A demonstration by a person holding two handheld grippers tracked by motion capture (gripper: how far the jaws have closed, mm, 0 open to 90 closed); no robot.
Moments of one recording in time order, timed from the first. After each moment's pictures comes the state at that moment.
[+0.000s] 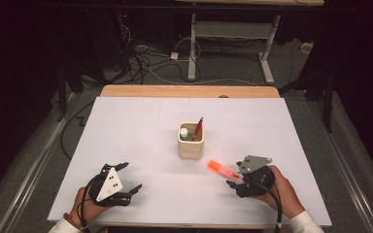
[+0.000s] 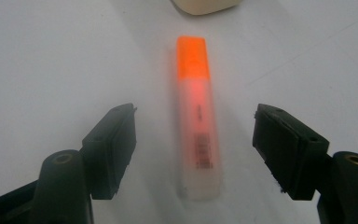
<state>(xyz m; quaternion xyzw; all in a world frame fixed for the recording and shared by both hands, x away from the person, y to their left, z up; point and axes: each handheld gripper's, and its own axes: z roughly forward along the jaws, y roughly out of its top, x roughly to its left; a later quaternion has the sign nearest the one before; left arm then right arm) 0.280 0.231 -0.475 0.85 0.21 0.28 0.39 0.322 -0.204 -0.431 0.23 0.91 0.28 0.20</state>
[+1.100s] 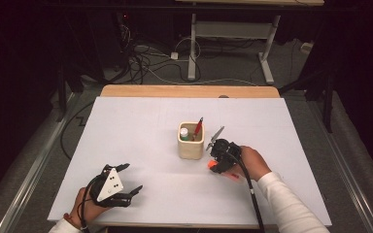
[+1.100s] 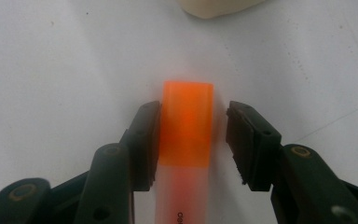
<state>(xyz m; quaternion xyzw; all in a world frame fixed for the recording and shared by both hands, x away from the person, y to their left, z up) 0.280 0.230 -0.478 0.86 0.21 0.27 0.38 0.410 -0.135 -0.443 0.22 0.96 0.14 0.06</state>
